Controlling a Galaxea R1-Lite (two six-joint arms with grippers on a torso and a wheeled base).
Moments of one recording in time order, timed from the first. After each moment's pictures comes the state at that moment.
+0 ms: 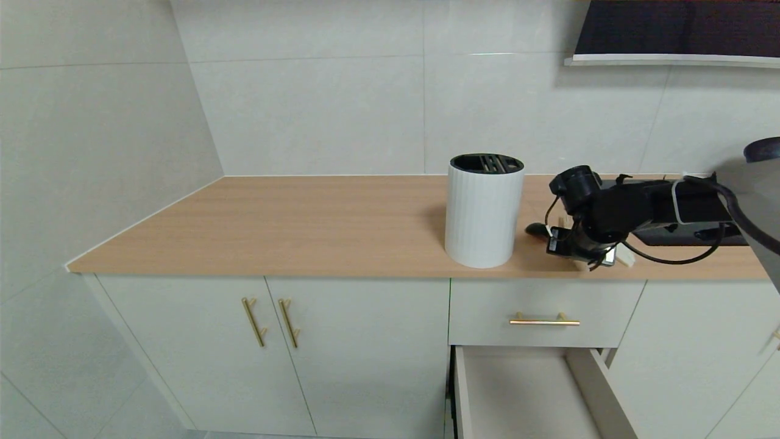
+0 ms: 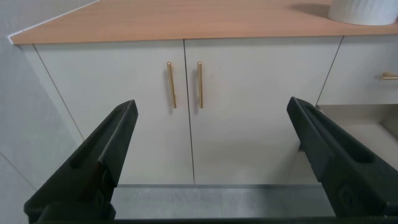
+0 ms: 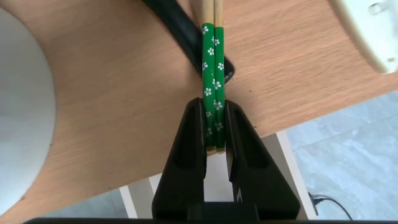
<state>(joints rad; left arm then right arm) 0.00 0.00 0.00 0.01 -0.03 0.01 0.24 2.25 -1.75 0.37 -0.42 0.49</state>
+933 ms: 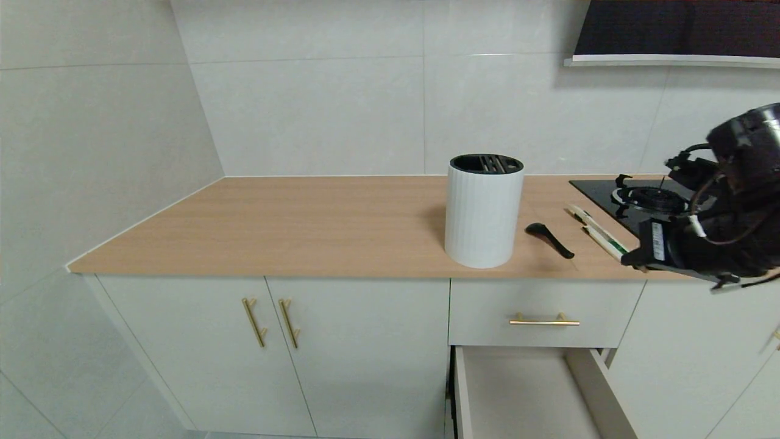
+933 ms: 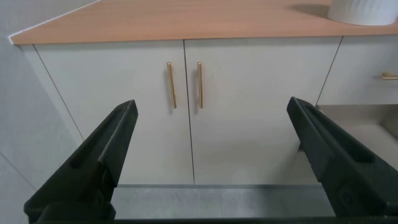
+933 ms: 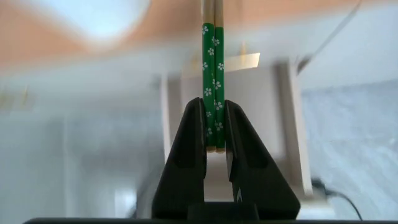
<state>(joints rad) 0.00 0.00 0.00 0.01 -0.03 0.01 0.27 1.53 -1.21 0.45 -0.06 0.38</state>
